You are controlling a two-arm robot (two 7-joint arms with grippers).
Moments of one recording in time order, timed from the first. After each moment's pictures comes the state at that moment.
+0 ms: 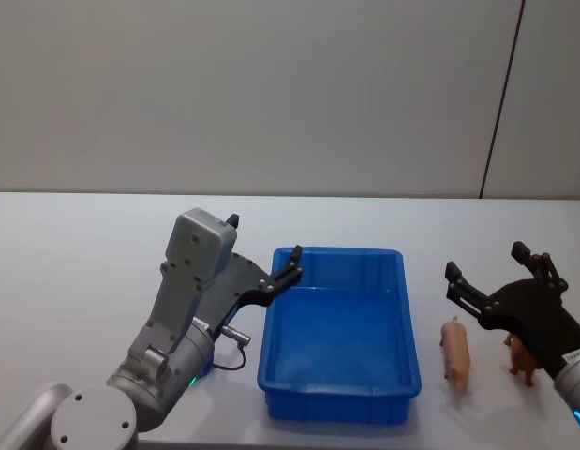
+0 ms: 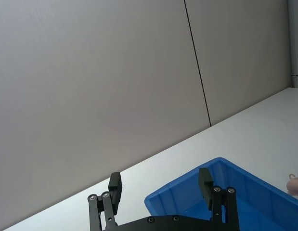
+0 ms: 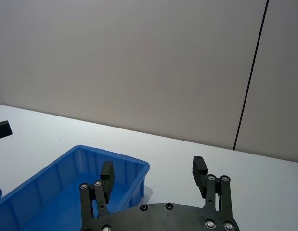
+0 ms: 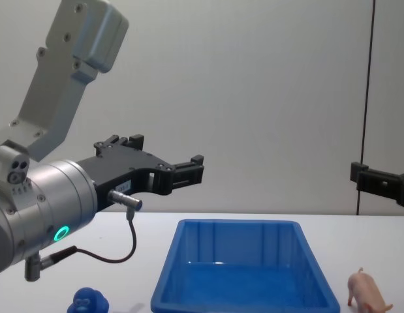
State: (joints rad) left arm -0.24 0.38 0.45 -1.63 -0.20 0.01 -0.01; right arm -0.01 0.34 -0.23 -1.77 0.29 0.03 0.07
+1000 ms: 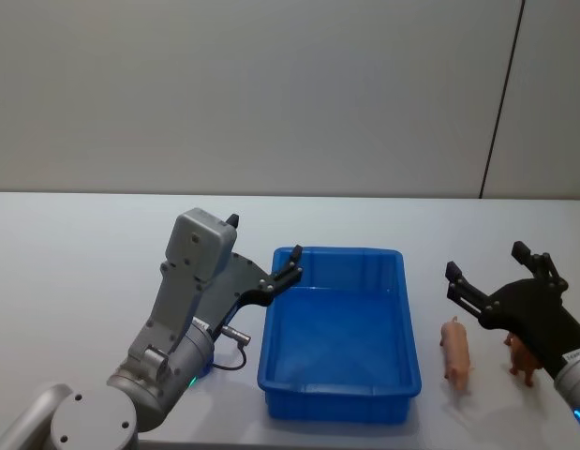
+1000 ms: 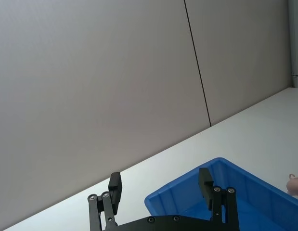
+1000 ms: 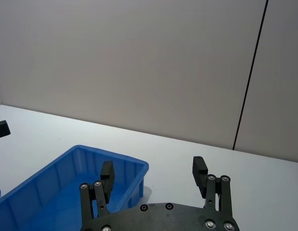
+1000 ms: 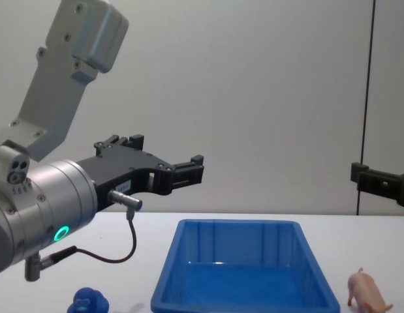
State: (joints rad) left arm -0.24 0.38 0.45 -1.63 -0.20 0.01 -0.01; right arm -0.01 0.34 -0.23 -1.76 0.29 0.03 0.07
